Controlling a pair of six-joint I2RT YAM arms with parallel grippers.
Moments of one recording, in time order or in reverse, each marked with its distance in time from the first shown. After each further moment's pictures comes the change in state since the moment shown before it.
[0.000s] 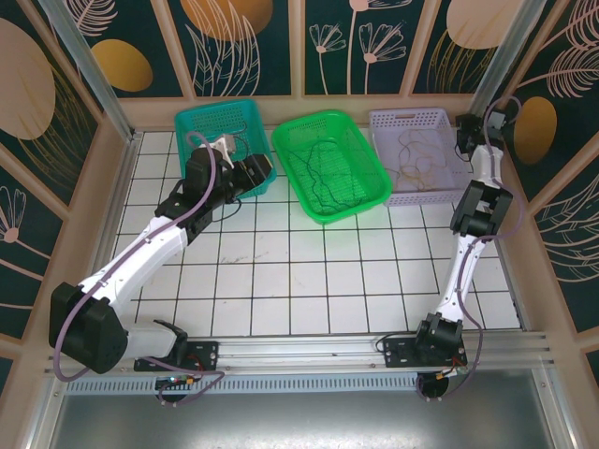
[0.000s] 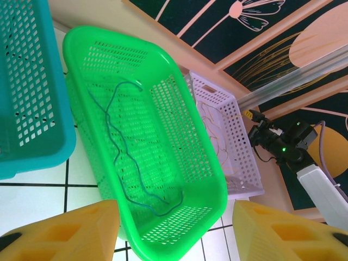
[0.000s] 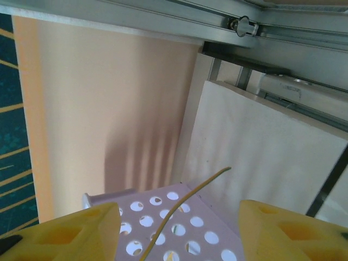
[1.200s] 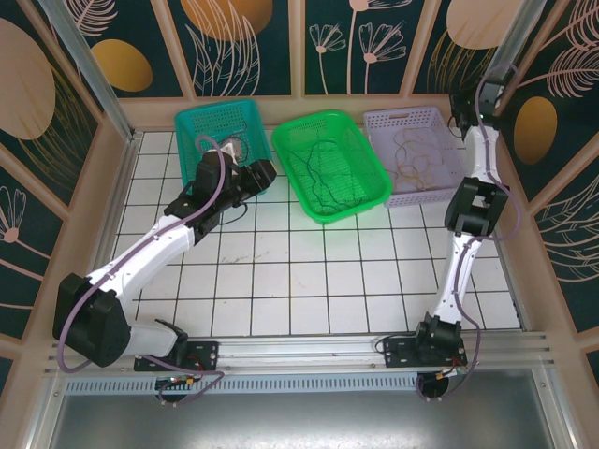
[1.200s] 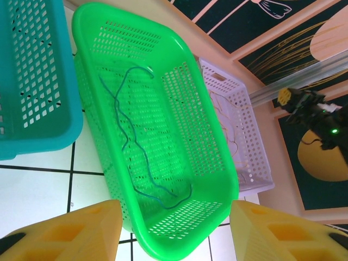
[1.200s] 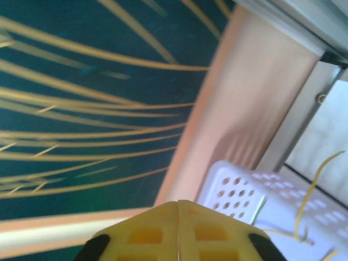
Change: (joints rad) left arm -0.037 0.041 -0.012 0.000 -0.041 -0.032; right arm 0.111 -0.204 0.005 -0.073 0.153 -0.108
